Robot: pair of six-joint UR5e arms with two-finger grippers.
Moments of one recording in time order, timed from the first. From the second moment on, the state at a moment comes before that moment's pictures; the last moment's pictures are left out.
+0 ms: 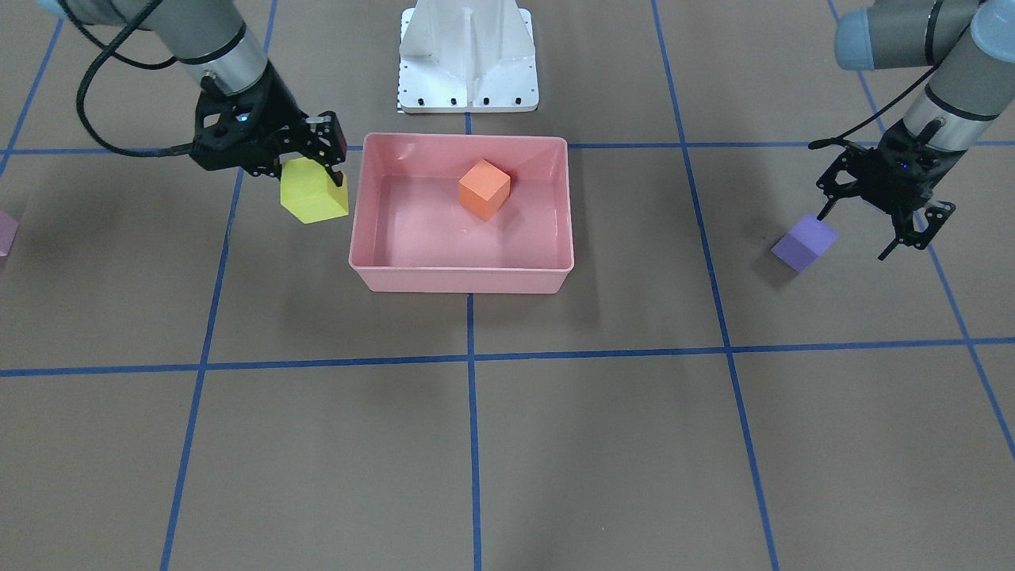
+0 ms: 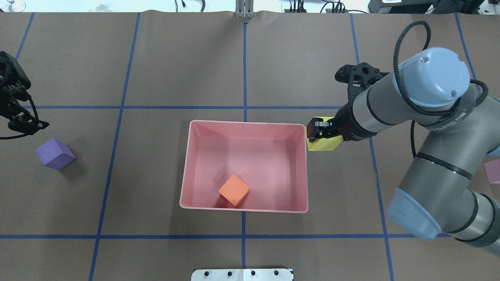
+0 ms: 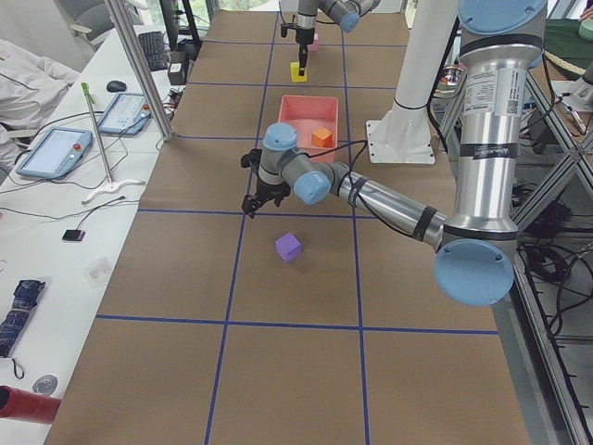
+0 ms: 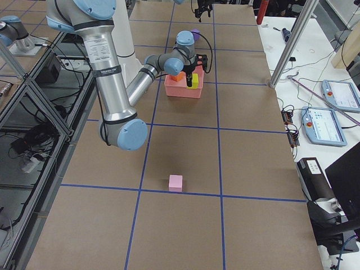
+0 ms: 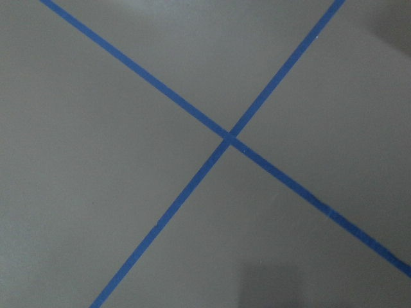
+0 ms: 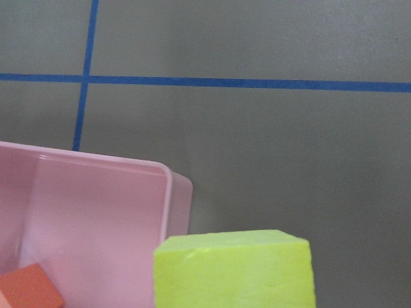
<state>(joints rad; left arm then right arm) -1.03 -1.54 -1.88 -2.03 -2.10 0.08 0.64 -1.14 2.09 -1.62 1.98 1.21</state>
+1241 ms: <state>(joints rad) -1.00 -1.48 -1.68 -2.39 -2.12 -0.05 0.56 -0.94 2.07 -1.90 1.75 1.26</state>
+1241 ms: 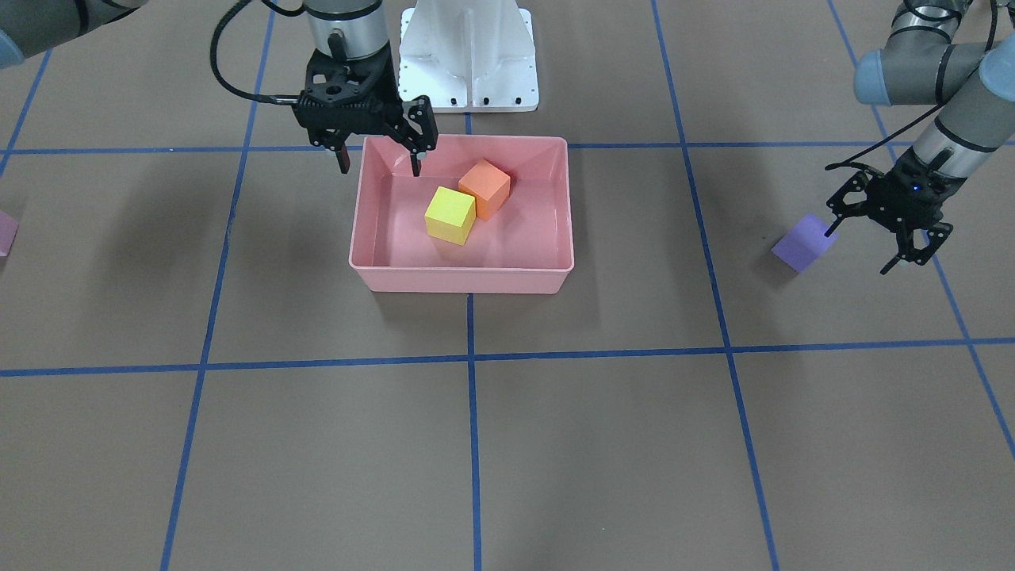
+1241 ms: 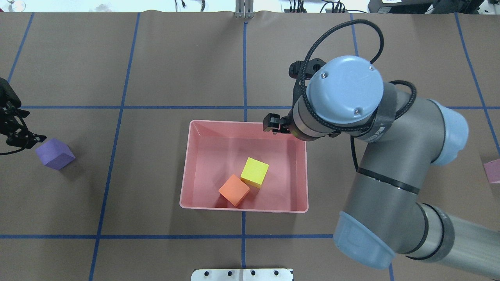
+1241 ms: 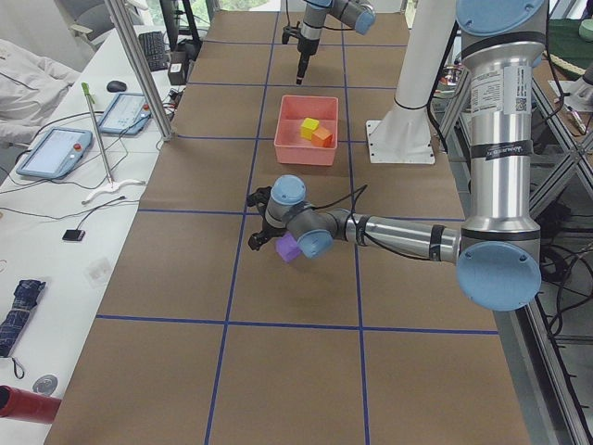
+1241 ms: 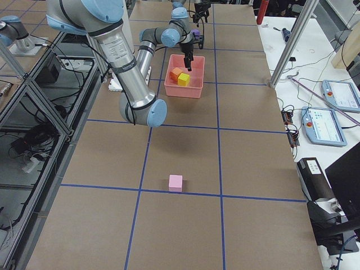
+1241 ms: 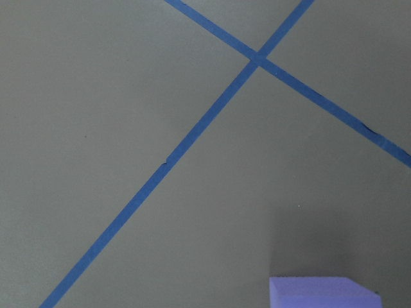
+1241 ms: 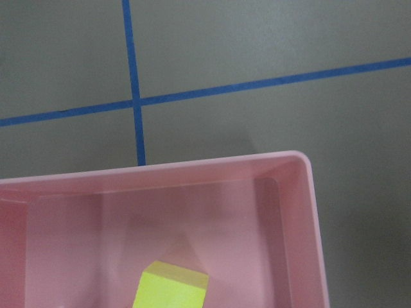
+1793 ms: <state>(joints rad) -0.93 -1.46 -1.68 -2.45 -2.13 -0.15 0.71 -1.00 2.11 -1.90 1.87 1.06</state>
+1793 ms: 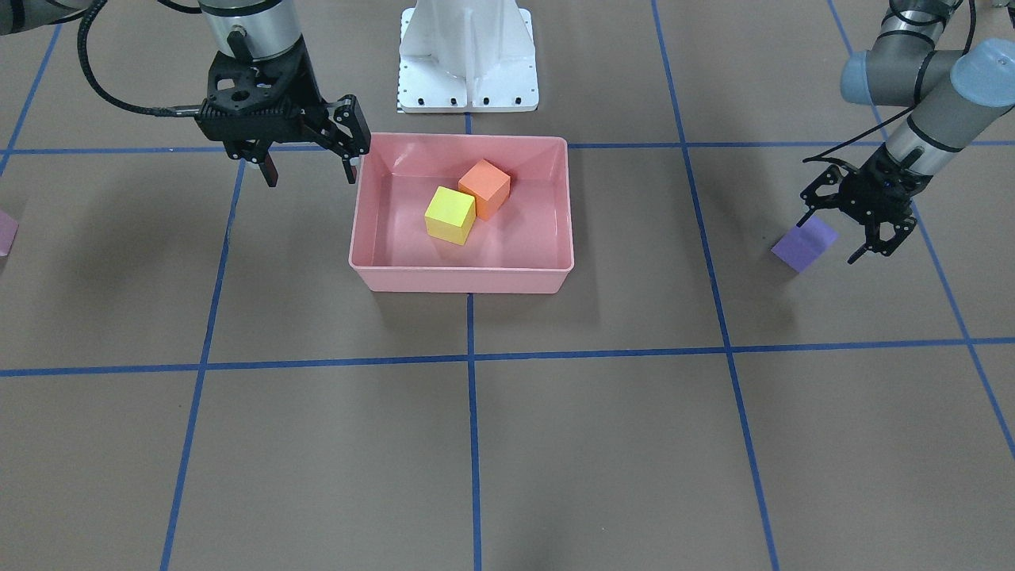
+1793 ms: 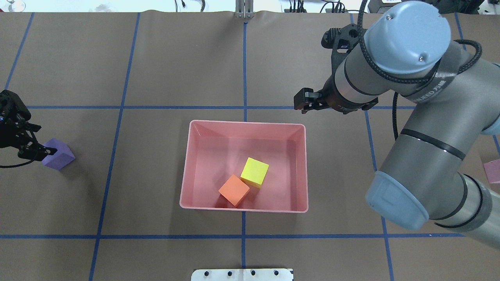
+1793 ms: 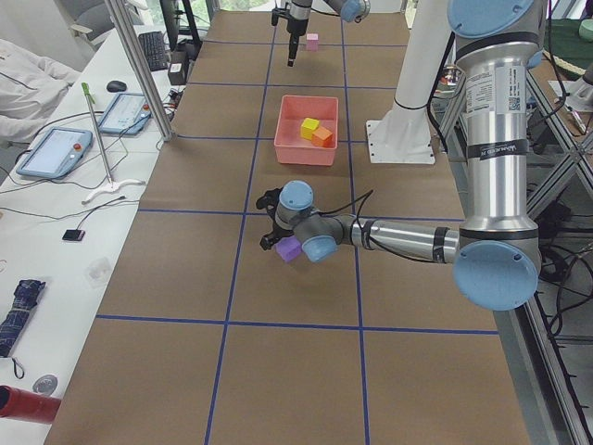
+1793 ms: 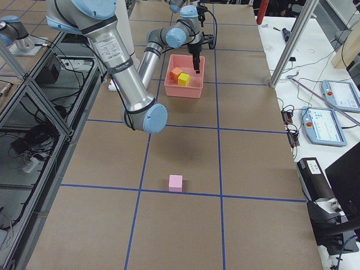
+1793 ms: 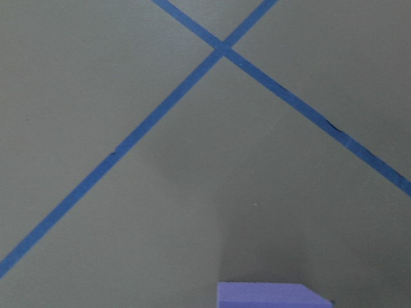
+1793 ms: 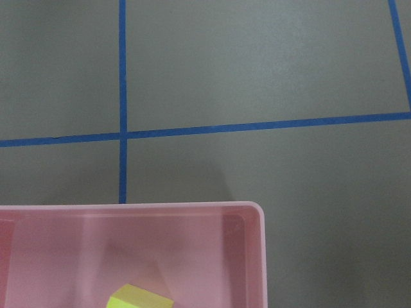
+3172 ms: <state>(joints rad) -0.83 -1.45 -1.66 -2.46 -2.06 -0.21 0.92 -1.14 2.10 -1.89 2.03 0.67</state>
